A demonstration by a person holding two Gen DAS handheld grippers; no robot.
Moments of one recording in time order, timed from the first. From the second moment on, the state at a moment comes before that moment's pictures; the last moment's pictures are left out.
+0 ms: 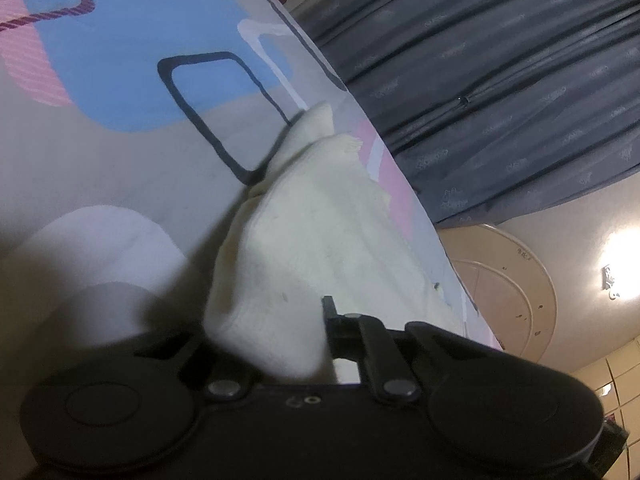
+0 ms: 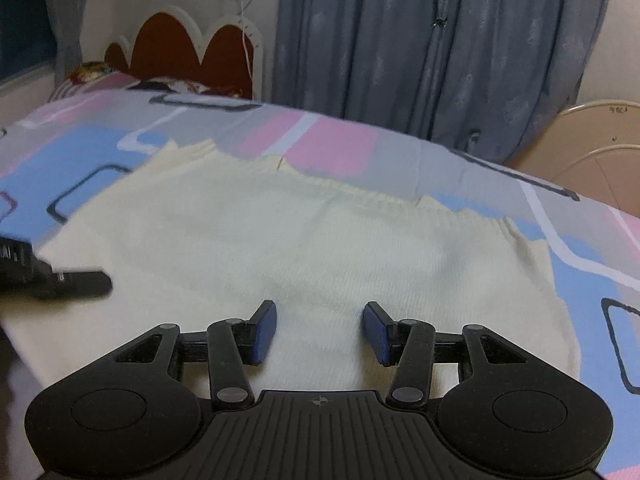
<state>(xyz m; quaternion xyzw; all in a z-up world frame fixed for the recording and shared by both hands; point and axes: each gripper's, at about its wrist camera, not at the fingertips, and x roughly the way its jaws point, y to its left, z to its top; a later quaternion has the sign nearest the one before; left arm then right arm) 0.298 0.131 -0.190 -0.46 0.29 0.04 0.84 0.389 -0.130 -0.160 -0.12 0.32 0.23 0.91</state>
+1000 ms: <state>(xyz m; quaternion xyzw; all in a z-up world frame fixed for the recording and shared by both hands) 0.348 -0.031 -0.099 -0.15 0.28 -0.17 0.93 0.384 -0.195 -0.140 0.03 0.35 0.23 0.91</state>
